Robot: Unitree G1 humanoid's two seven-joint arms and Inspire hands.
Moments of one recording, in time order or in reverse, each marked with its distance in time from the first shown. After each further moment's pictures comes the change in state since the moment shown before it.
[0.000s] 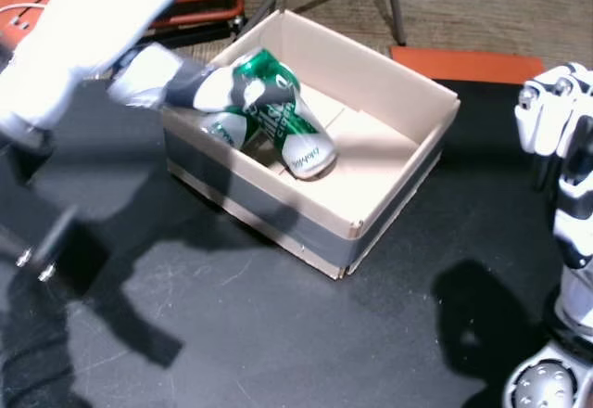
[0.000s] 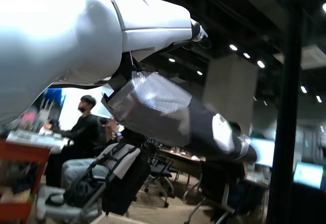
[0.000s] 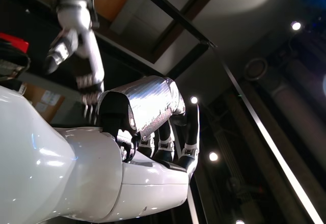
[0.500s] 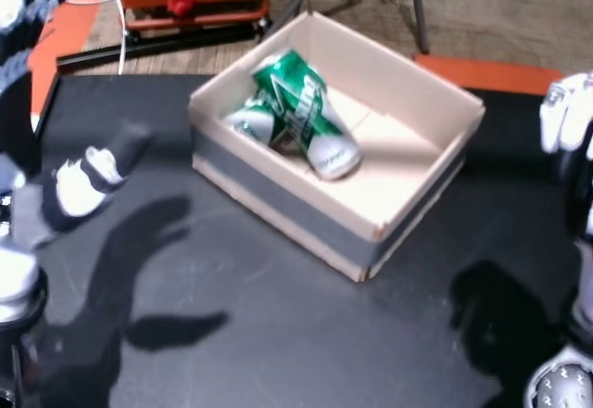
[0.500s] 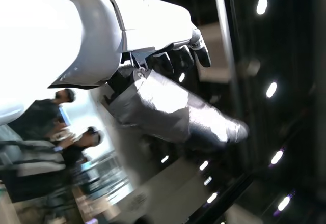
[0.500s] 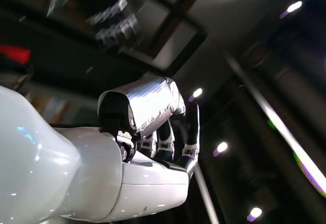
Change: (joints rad) left arm 0.428 -0.187 0.142 -0.323 -0.638 -0.405 -0.168; right arm 0.037 -0.008 -0.093 -0.063 -0.069 0.031 -0.152
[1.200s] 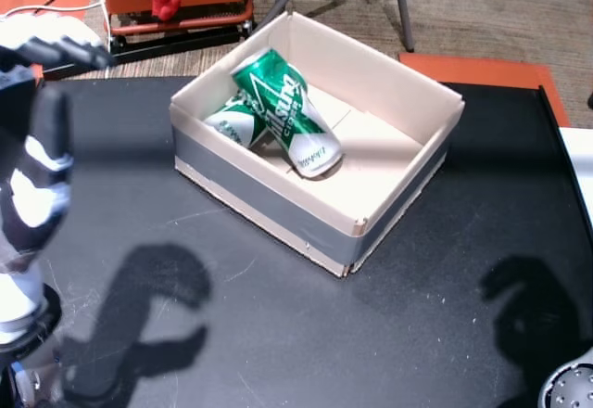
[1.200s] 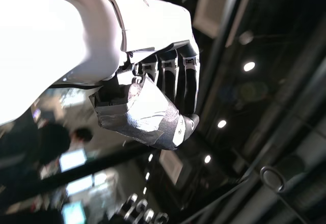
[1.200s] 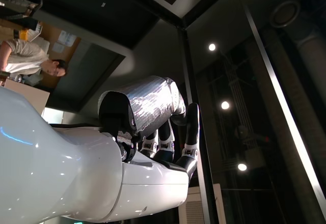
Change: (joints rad) left arm 0.096 -0.028 -0.211 -0.419 -1.310 0.366 -1.377; right arm -0.034 -0.018 -0.017 0.076 -0.011 -0.122 -0.073
